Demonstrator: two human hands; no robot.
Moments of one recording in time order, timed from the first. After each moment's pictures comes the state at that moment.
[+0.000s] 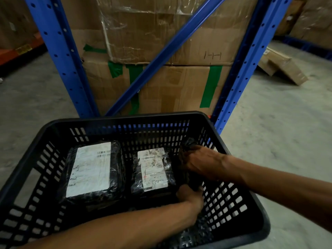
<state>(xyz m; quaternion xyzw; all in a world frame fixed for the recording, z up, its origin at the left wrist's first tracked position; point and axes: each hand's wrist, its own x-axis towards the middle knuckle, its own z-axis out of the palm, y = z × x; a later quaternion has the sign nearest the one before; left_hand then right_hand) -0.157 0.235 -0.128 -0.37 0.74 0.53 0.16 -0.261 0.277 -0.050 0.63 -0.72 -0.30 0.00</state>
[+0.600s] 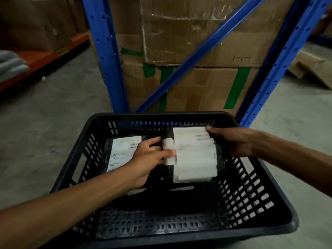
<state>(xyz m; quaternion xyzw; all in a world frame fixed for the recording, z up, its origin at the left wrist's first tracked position) -0.097 0.066 -0.010 -0.28 0.59 0.76 0.00 -0.262 0.255 0.011 -0.04 -0.69 0.55 -0.46</state>
